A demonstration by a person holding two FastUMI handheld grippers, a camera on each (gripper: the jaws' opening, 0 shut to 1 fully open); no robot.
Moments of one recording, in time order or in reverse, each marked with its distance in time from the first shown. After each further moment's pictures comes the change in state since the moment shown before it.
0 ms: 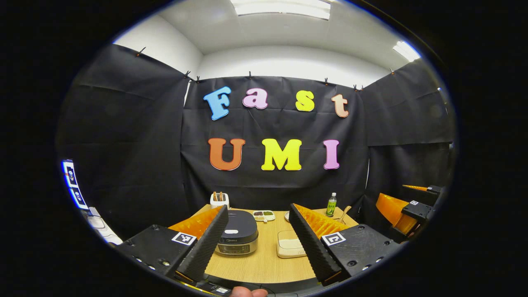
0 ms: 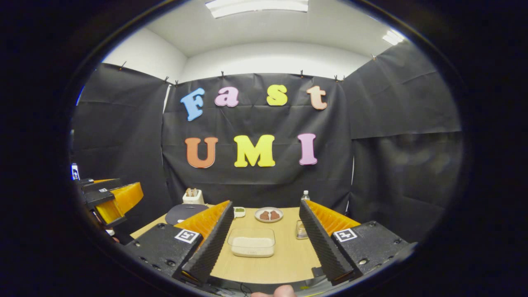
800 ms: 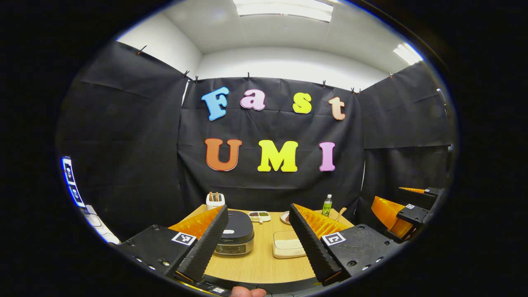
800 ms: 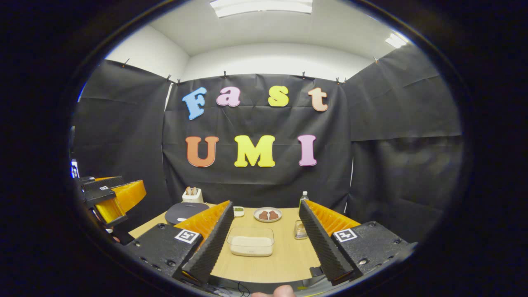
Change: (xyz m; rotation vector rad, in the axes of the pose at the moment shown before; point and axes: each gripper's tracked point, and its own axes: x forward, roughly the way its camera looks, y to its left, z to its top) left arm -0.007 -0.006 0.001 -0.021 -0.006 -0.026; right arm -0.008 0.003 -0.002 -0.024 0.006 -0.004
